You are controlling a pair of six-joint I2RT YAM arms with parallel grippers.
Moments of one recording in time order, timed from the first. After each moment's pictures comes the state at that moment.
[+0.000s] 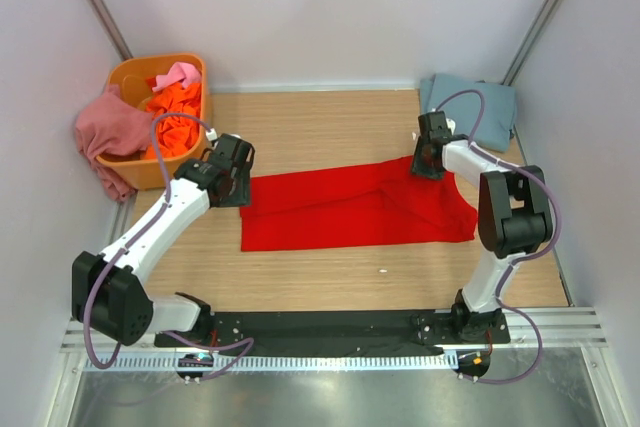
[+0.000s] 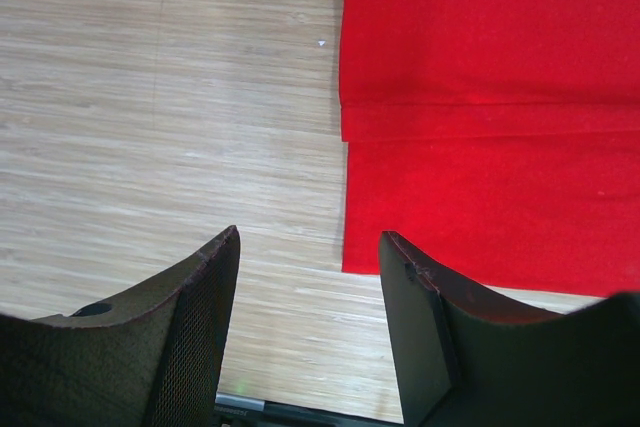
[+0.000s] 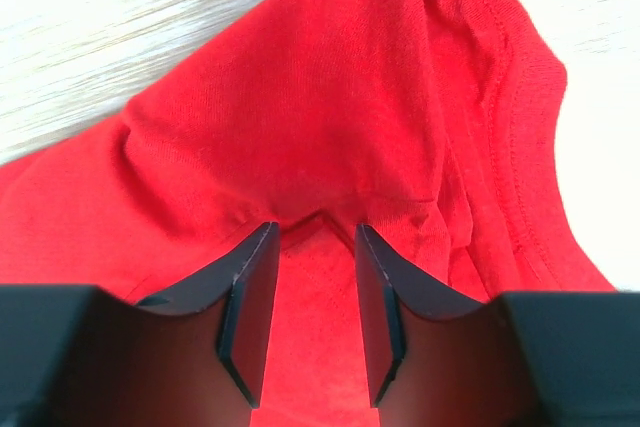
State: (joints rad) left arm -0.41 1.32 1.09 -0.87 -0.36 -0.39; right arm 0.16 1.81 1.19 -0.43 0.20 0.40
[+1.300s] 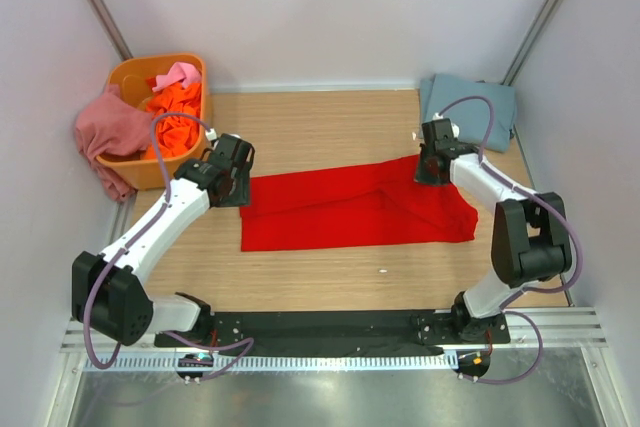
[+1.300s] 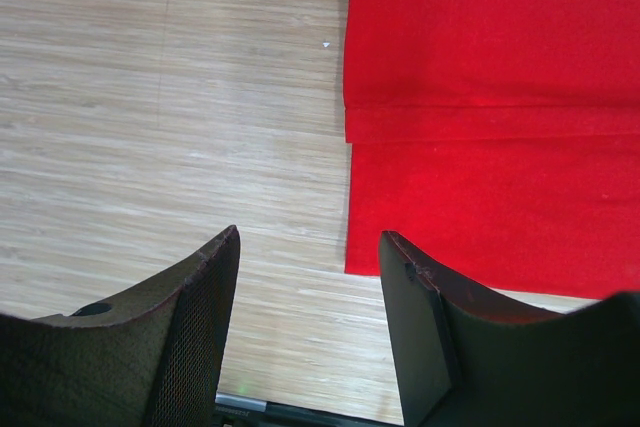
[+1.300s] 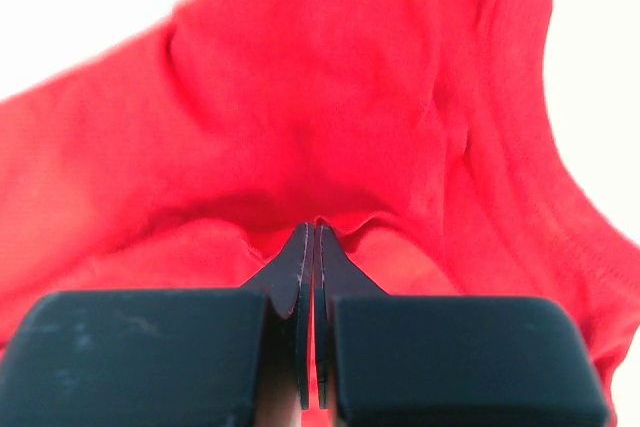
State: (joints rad) left arm -0.41 1.32 1.09 -0.87 -0.37 -0.39; right arm 0.18 1.62 1.08 -0.45 0.17 0.41
